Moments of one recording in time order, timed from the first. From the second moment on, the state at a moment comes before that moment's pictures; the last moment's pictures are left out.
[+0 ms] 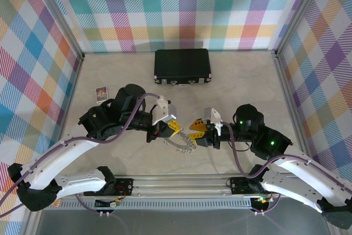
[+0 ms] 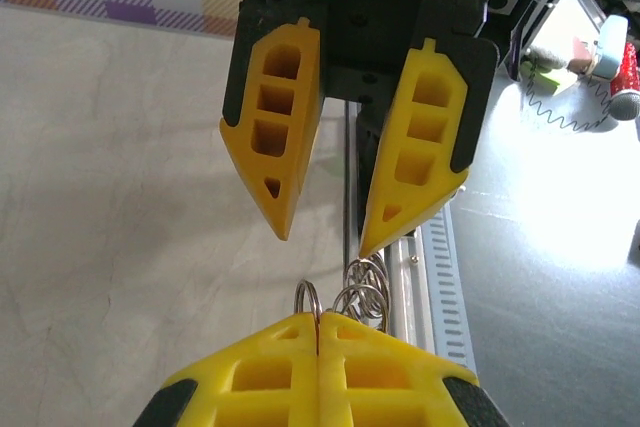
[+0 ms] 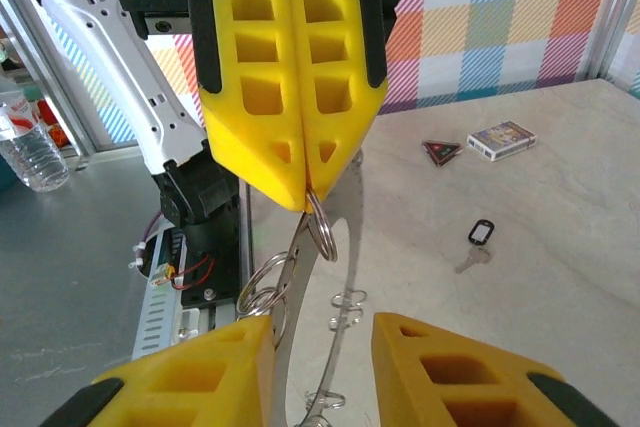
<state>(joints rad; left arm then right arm) -0.87 1.07 1.26 -0.79 0.61 0.25 0.89 0.74 0.81 -0.34 -0.54 -0.08</state>
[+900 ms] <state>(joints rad) -0.88 1.11 1.29 -0.88 0.60 0.29 0.89 0.90 0.86 -0.27 -0.67 -0.11</state>
